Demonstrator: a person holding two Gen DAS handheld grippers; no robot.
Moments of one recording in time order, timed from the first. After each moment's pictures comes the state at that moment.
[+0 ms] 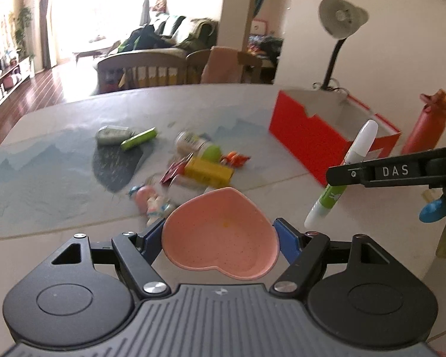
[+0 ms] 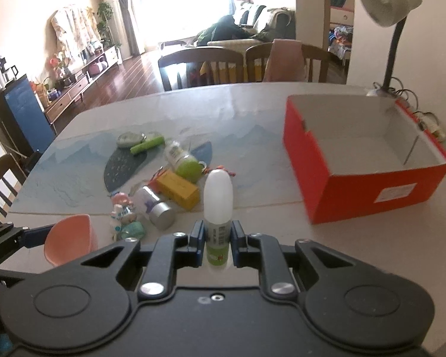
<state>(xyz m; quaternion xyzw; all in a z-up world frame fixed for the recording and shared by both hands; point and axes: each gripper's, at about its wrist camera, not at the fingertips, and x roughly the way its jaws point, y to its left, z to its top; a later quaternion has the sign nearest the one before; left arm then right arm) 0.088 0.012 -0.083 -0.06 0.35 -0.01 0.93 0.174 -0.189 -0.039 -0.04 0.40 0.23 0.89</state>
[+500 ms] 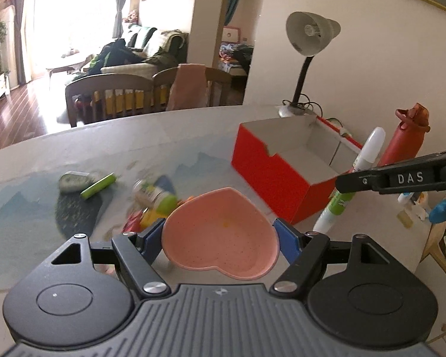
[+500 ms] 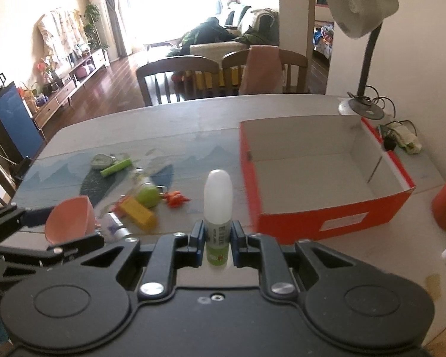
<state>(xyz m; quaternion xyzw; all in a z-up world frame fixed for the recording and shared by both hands) 0.150 -0.026 -0.035 -0.05 0.34 -0.07 0.94 0.232 -0.246 0.003 -0.05 0.41 0.21 0.89</state>
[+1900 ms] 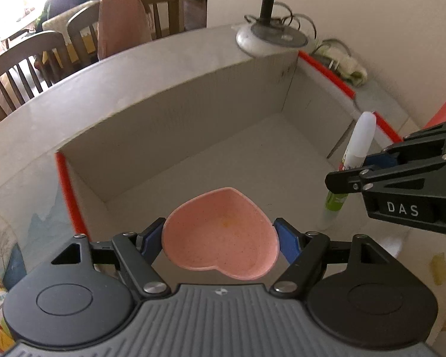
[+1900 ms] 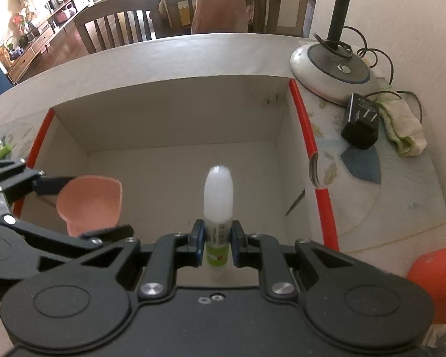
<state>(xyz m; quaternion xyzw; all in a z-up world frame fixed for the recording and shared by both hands) 0.450 -0.240 -0.120 0.02 0.52 -0.08 0.85 0.482 -0.371 -0.094 -0.10 0.52 0.21 0.82</state>
